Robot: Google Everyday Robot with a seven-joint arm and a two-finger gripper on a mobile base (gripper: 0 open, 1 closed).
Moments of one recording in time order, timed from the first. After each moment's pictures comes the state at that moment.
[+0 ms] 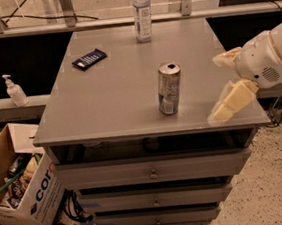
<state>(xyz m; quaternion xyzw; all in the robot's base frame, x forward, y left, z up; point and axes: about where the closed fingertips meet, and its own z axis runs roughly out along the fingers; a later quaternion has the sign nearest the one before) 0.497 -0.172 0.899 -0.55 0.76 0.16 0.32</state>
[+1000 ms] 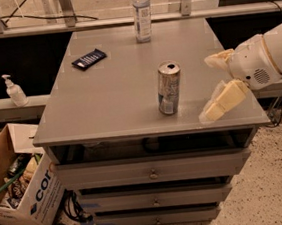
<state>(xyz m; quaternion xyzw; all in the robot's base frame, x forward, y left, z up) 0.507 -0.154 0.896 -0.54 0.74 0.19 0.35</state>
